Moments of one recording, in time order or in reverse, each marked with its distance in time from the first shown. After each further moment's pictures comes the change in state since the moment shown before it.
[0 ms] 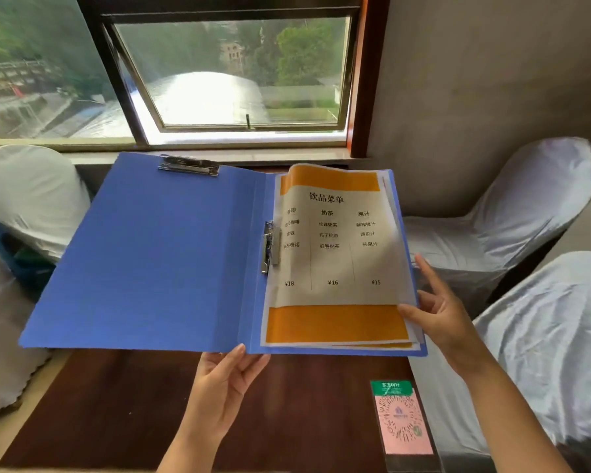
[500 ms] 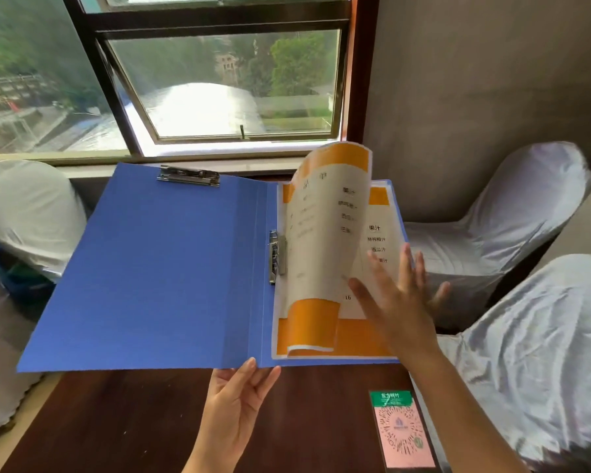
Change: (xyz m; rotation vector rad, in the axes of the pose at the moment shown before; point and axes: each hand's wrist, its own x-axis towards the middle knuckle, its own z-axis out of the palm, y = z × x) left_hand -0.001 -0.017 0.014 -0.084 0.038 -0.029; right_hand 0.016 -0.033 0.064 -1.079 0.324 -0.116
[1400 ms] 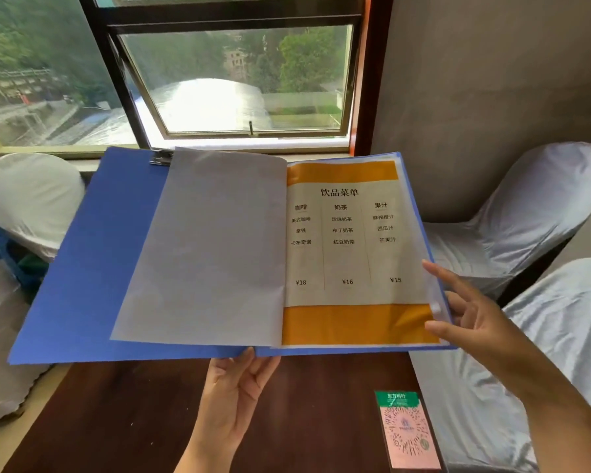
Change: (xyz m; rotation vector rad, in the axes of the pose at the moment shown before) left_hand 0.001 0.015 0.011 -0.056 -0.099 0.074; right_hand -0.019 0.056 -0.066 0.999 -0.457 0.046
